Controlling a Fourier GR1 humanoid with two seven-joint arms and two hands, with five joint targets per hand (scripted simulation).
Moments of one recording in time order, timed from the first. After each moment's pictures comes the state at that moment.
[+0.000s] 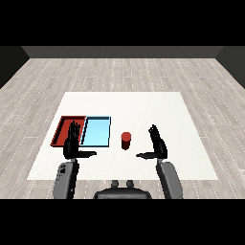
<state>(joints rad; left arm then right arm) 0.00 0.04 0.06 -1.62 0.10 -0.09 -0.45 -0.01 0.00 0.10 -1.52 -0.11 0.05 -0.28</state>
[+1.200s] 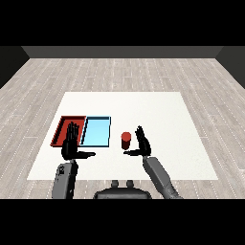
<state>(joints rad) 0.01 0.05 0.07 -1.63 0.12 -0.10 -0.44 -0.20 0.00 0.33 -1.14 -0.37 -0.15 -0.48</state>
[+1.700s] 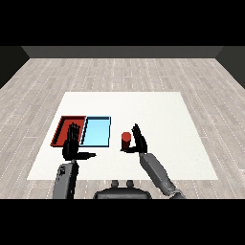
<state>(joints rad) 0.02 0.04 0.06 -1.62 0.12 -0.11 -0.47 -0.31 0.00 0.39 -1.03 -0.47 -0.19 -0.50</state>
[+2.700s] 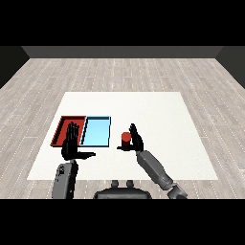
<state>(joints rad) 0.02 0.04 0.07 -1.64 0.13 -0.10 -0.44 -0.41 0.00 0.48 -0.91 -0.59 -0.26 -0.53</state>
